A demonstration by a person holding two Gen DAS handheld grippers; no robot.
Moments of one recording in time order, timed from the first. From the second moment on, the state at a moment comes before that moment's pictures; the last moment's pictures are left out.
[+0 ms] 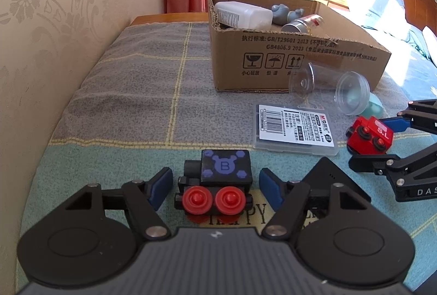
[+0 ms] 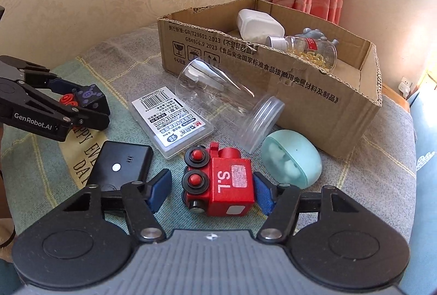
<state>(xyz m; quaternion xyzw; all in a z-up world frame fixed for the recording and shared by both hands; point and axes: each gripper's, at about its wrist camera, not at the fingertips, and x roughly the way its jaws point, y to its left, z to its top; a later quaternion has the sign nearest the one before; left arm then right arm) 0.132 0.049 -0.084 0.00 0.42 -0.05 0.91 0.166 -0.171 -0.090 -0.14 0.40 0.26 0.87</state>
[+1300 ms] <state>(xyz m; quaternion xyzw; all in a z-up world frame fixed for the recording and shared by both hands) 0.133 0.009 -0.033 0.11 0.44 -0.14 0.88 0.155 -0.183 -0.024 -0.17 0.40 0.23 0.87</state>
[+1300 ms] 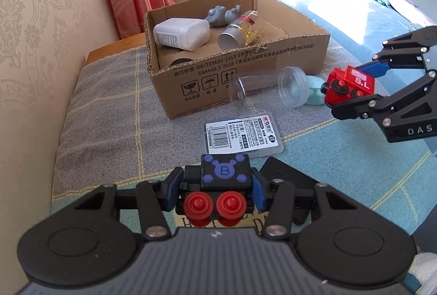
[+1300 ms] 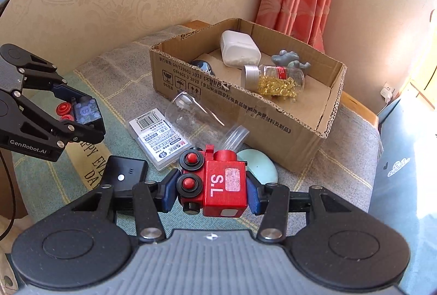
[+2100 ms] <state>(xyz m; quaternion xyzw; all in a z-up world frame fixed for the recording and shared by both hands) 0.209 -0.014 0.027 0.14 0.38 -0.15 0.90 0.257 -0.197 0.019 -0.10 0.39 0.16 0.90</state>
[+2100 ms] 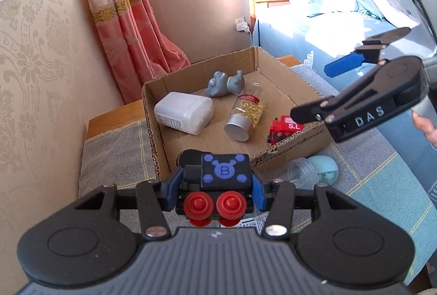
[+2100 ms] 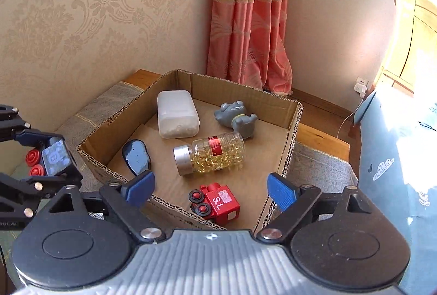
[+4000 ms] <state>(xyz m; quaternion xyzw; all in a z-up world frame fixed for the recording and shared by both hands) 0.150 -0.027 -0.065 0.06 0.45 -0.11 0.88 0.115 -0.228 -0.089 -0.04 0.46 0.03 0.89</state>
